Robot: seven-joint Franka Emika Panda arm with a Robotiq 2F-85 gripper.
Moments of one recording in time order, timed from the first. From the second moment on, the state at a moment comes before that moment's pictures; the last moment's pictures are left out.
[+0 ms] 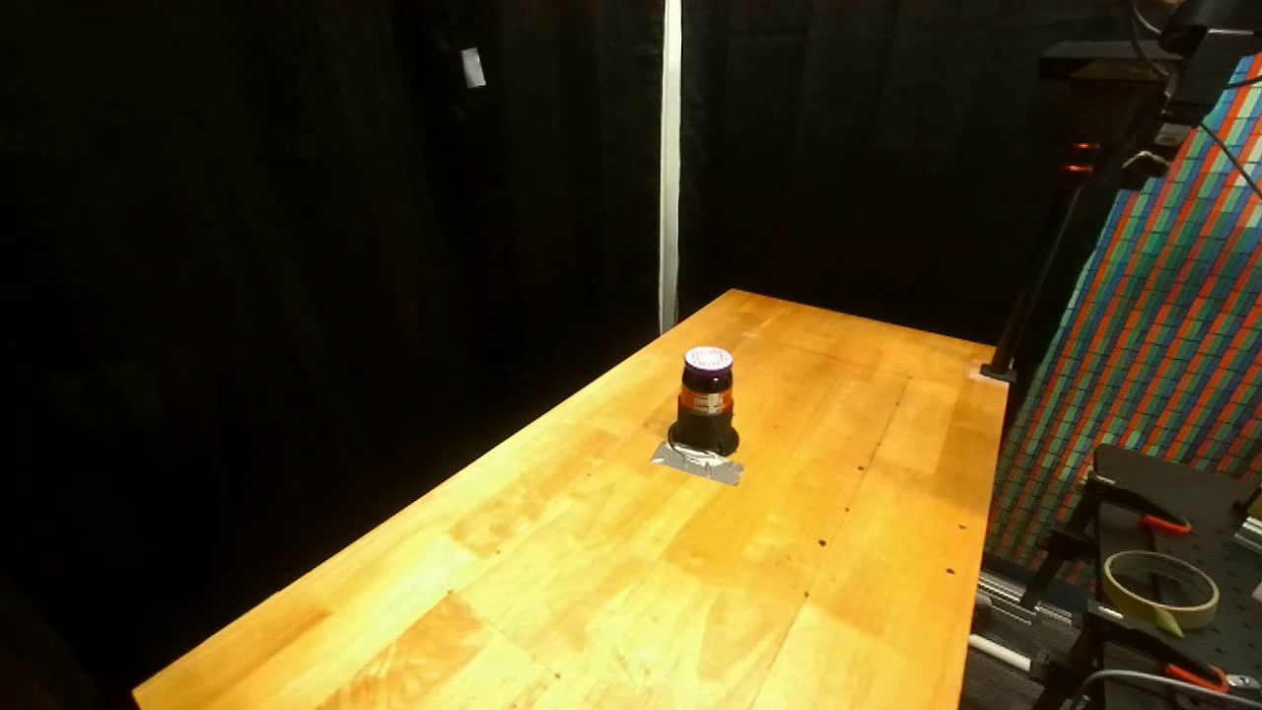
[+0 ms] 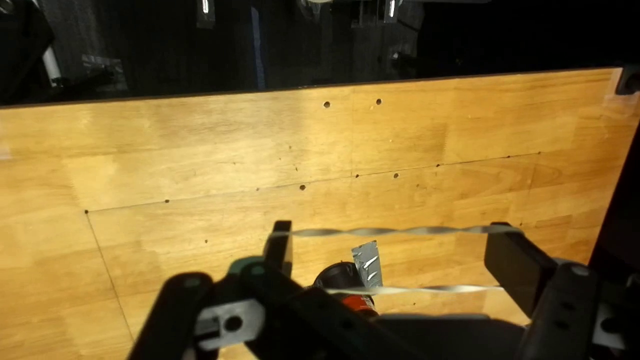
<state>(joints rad) 0.00 -0.85 -0.21 -2.59 0.11 1.81 -0.21</state>
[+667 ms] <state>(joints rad) 0.10 -0.28 0.06 -2.20 0.10 1.81 -0.01</state>
